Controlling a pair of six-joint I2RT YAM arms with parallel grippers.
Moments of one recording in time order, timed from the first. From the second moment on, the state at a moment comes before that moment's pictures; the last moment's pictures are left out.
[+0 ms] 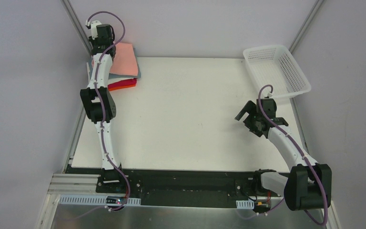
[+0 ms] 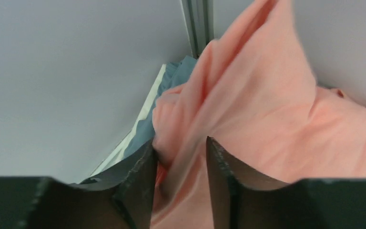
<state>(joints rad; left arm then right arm) 0.11 2.37 2.37 -0.46 -0.63 -0.13 0.11 1.15 0.70 -0.47 0.03 0.71</state>
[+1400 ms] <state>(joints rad) -0.53 1.29 0.90 -0.50 -0.31 -0.62 0.11 0.89 0.60 -0.48 0.03 0.80</state>
